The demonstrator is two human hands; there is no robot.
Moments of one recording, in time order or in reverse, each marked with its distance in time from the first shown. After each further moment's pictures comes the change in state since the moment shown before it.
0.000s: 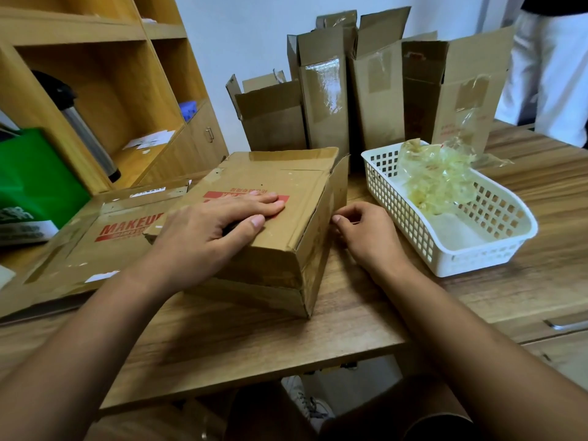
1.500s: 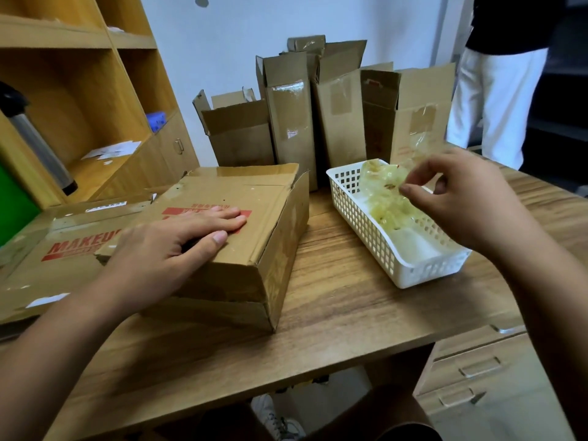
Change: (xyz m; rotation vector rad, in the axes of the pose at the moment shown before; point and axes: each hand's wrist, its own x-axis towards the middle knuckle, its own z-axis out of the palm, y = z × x) left_hand 0.001 -0.001 0.002 -0.018 0.032 -0.020; right_hand -0.024 -0.055 -0.170 -0.576 0.167 -0.337
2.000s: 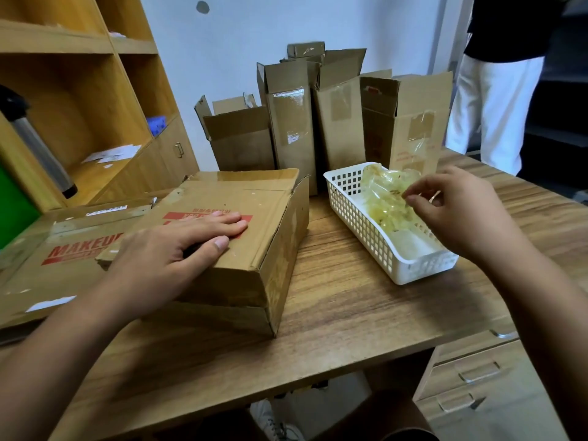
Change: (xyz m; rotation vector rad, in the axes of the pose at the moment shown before) left_hand 0.000 -0.004 0.001 -0.025 0.002 0.030; right_hand 0.004 0.018 0.015 -0.072 -0.001 0.057
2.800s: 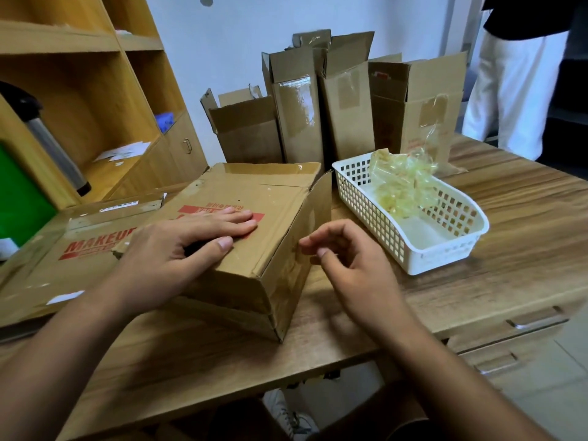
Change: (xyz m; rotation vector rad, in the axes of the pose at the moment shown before) left_hand -0.006 0.000 -0.003 -0.108 -0.022 0.060; right_hand -0.081 -0.082 0.094 1.025 -0.158 -0.023
